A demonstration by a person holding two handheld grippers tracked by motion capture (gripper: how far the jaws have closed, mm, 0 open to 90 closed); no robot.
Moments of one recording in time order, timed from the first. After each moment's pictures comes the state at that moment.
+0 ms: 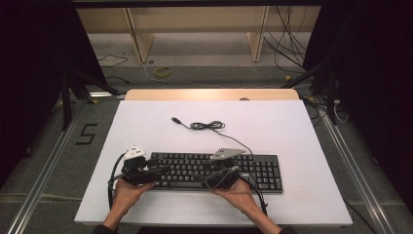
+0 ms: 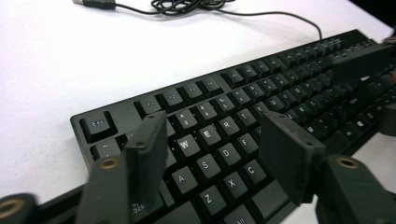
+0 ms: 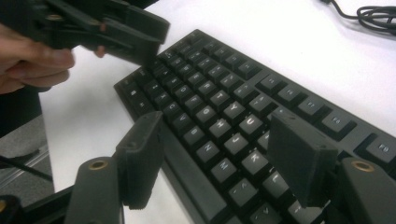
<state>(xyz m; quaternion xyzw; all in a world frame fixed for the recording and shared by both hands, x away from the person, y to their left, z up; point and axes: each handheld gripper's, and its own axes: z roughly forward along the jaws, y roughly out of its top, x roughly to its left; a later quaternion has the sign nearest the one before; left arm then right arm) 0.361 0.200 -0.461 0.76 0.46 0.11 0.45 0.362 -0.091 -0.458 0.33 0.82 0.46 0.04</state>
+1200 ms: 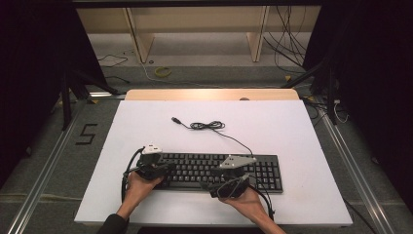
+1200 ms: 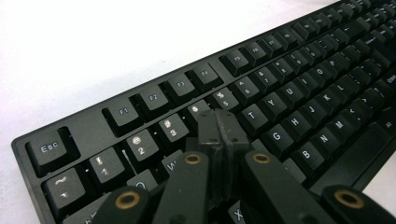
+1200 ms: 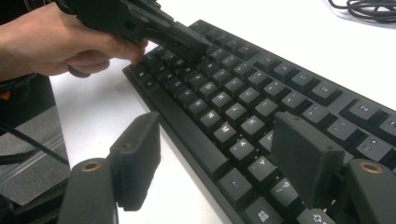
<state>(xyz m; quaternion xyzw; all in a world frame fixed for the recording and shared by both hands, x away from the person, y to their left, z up) 0.385 0.172 -0.476 0.80 0.44 0.10 0.40 0.340 -0.114 -0.461 0.33 0.82 0.47 0.04</state>
